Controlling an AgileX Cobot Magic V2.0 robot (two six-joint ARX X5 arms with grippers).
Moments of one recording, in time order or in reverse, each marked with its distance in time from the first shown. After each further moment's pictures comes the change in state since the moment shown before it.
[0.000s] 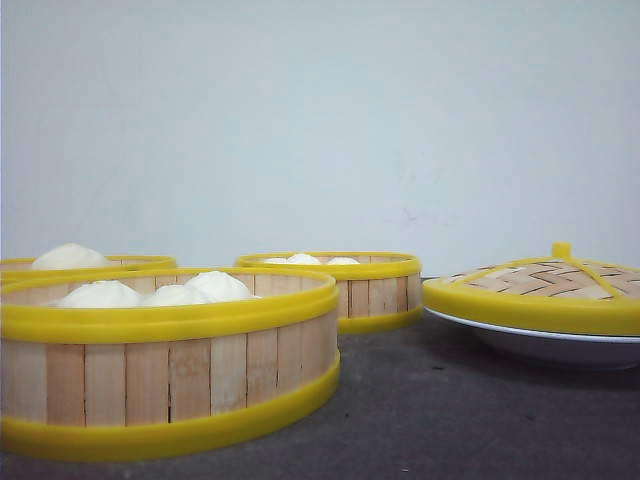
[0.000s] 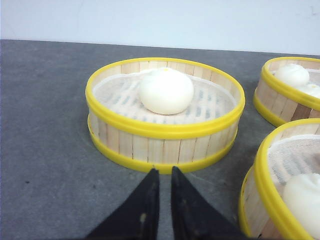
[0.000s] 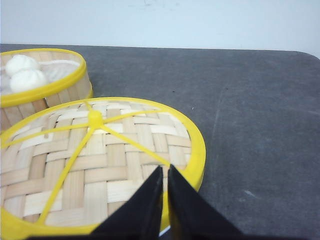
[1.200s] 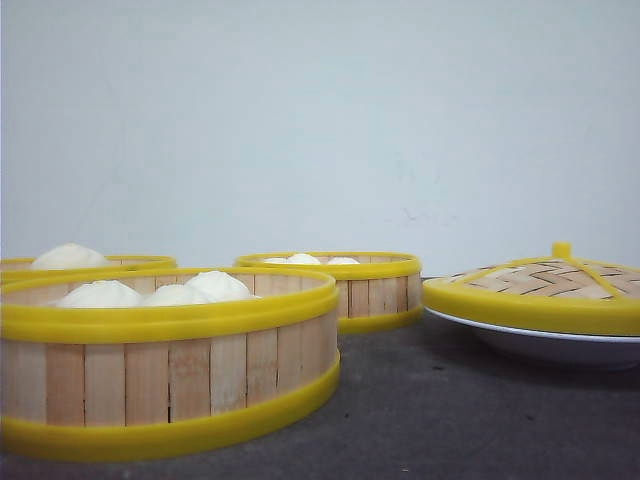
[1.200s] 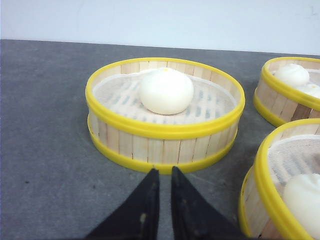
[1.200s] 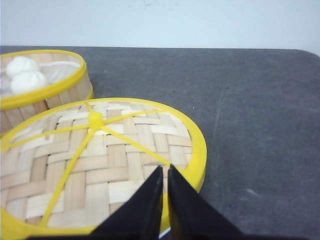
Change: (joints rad) left arm 0.000 0.000 0.000 0.001 0.000 -0.008; right arm 0.000 0.000 0.000 0.000 0.000 0.029
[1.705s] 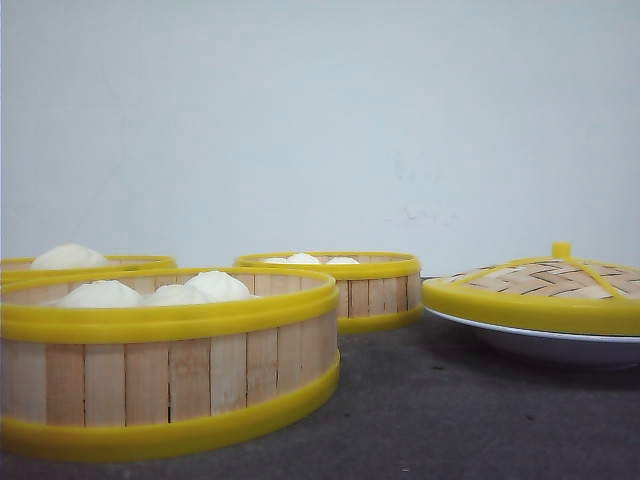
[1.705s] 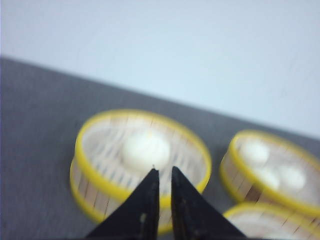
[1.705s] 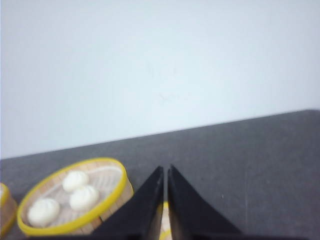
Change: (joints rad) left arm 0.000 0.085 0.288 -0.066 0.004 -0.213; right arm 0.000 0.159 0.366 0.006 -0.027 0.190
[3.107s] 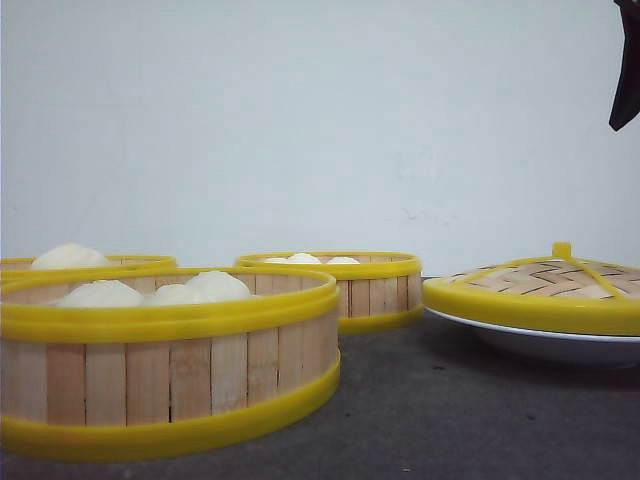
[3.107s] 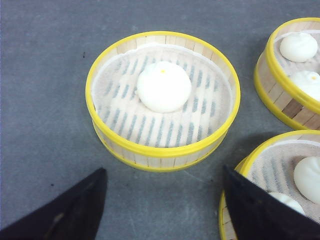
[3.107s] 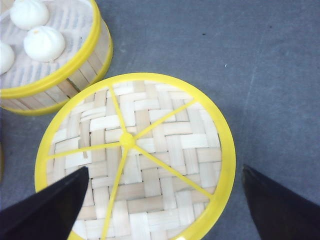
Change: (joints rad) left arm 0.000 0.679 0.497 -0.371 0.004 0.237; right arm 0.002 0.741 0.428 -0.426 -0.088 -0.184
